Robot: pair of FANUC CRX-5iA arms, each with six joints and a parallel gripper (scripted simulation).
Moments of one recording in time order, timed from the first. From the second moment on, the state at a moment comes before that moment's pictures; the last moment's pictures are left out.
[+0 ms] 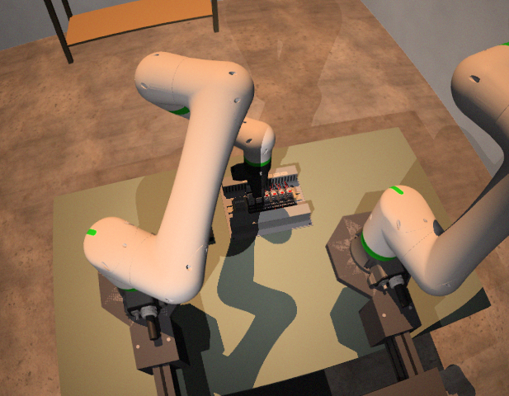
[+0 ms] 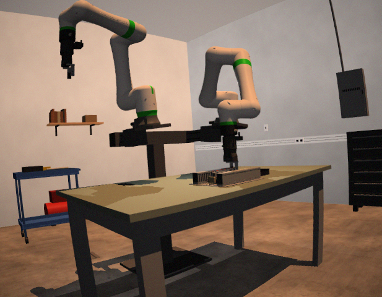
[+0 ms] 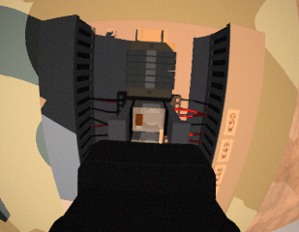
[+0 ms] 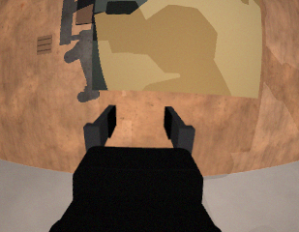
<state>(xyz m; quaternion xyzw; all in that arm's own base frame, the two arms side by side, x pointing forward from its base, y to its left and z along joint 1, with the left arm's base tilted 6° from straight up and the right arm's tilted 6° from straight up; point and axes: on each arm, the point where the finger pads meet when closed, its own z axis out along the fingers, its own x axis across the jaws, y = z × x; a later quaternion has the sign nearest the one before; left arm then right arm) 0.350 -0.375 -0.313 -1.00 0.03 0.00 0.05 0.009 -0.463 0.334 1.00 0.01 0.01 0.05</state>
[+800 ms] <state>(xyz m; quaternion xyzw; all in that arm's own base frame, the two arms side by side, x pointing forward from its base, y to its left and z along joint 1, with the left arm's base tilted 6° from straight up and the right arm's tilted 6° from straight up) 0.349 -0.375 -0.313 -1.00 0.03 -0.02 0.05 0.009 -0.463 0.334 1.00 0.01 0.01 0.05</state>
